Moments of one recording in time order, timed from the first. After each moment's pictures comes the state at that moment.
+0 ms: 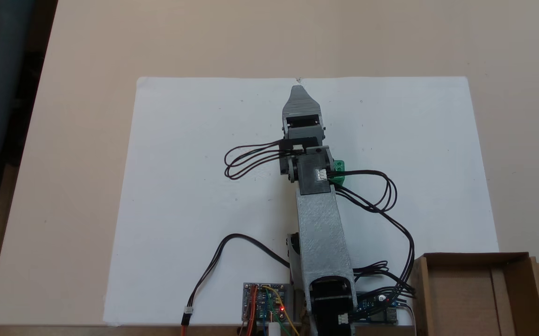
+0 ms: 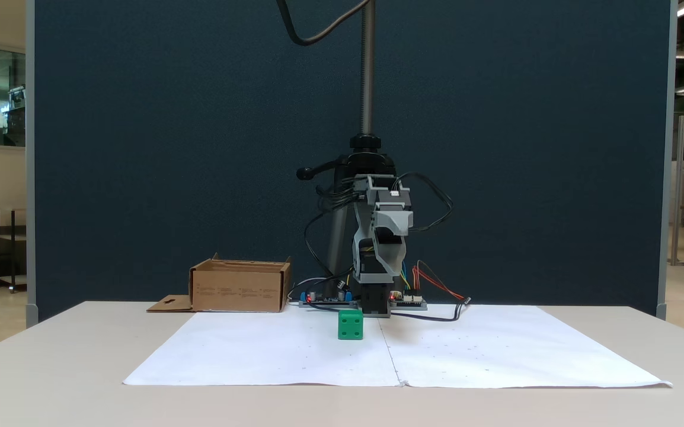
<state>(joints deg) -7.4 129.2 127.6 14.9 -0.5</state>
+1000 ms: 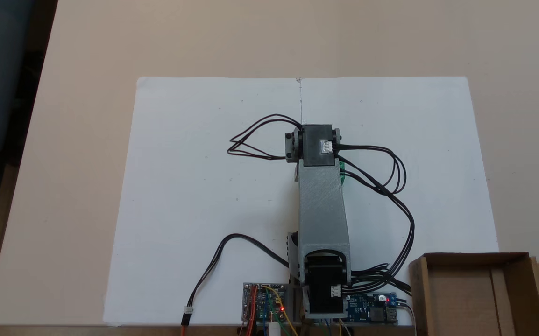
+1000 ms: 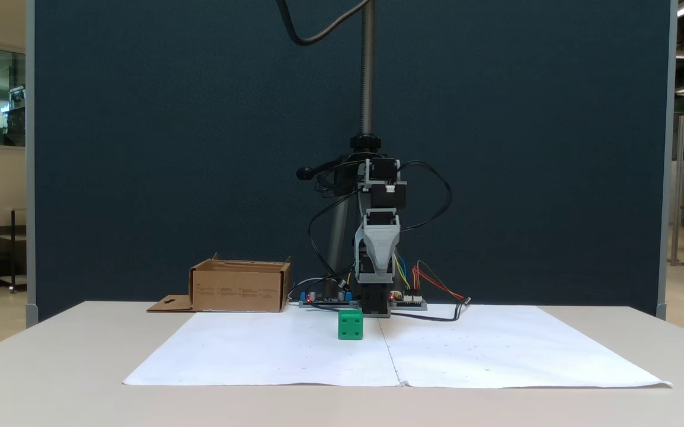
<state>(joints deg) -1.7 117.7 113.4 55.2 3.2</state>
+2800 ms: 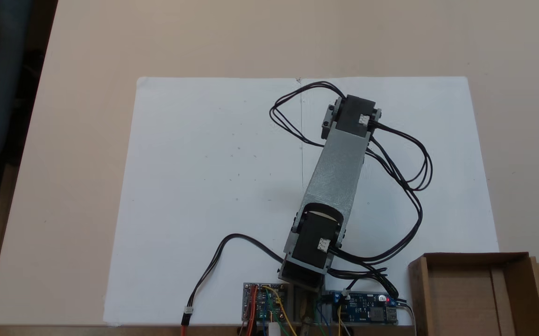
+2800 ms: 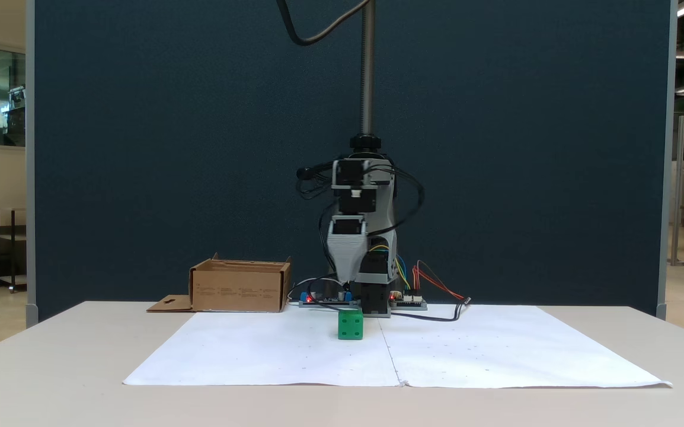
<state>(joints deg) 19.9 101.2 102.9 62.1 -12.4</state>
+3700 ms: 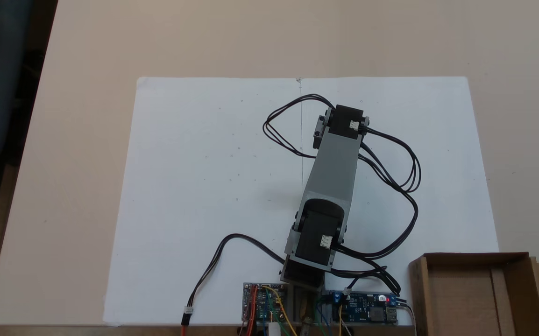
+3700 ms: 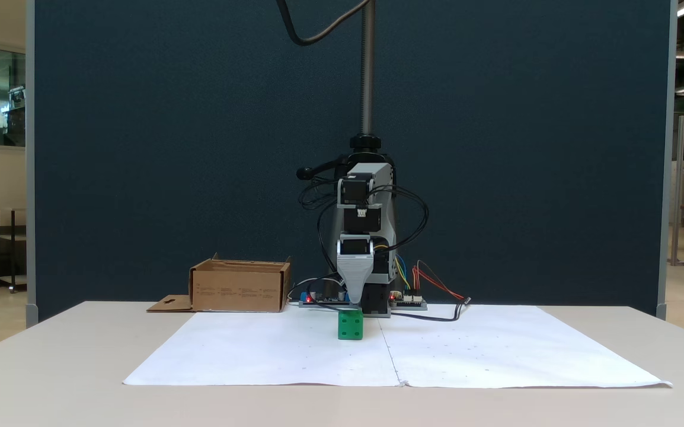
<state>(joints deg) 15.3 100.7 112.9 53.5 -15.7</state>
